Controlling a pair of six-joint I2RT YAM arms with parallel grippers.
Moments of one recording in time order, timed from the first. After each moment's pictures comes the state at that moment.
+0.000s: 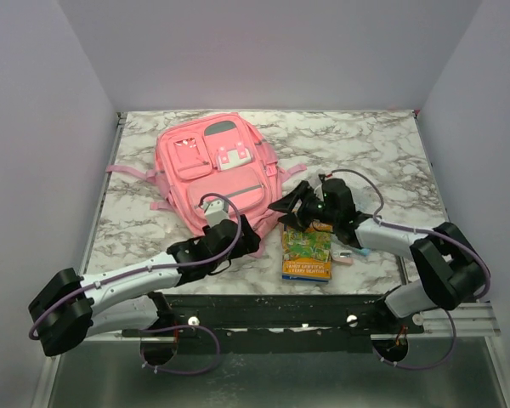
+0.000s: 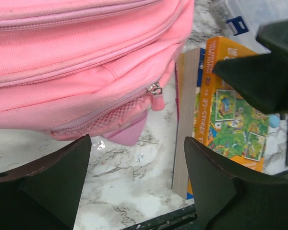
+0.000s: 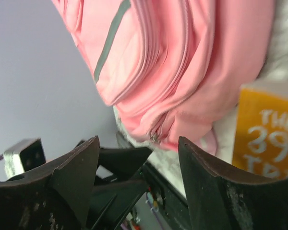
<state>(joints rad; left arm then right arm) -0.97 1.10 0.53 -0.14 -0.40 -1.02 0.59 1.47 0.59 0.44 -0.39 1.28</state>
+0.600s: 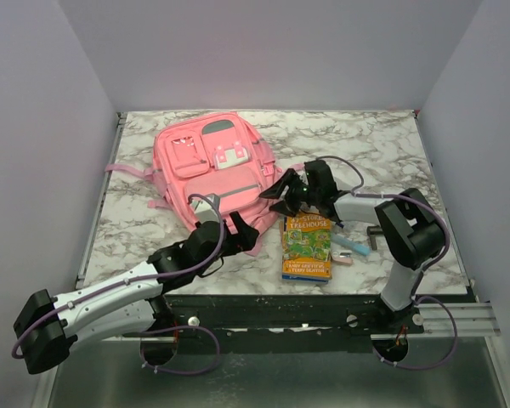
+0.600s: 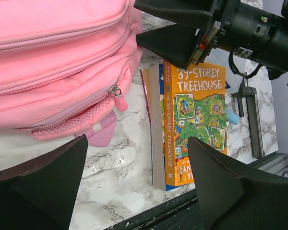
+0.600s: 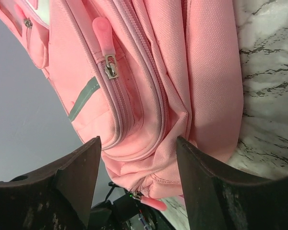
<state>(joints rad) -0.97 0.88 0.49 -0.13 -0.39 -0.94 0.51 1.81 0.89 0.33 -0.41 1.17</state>
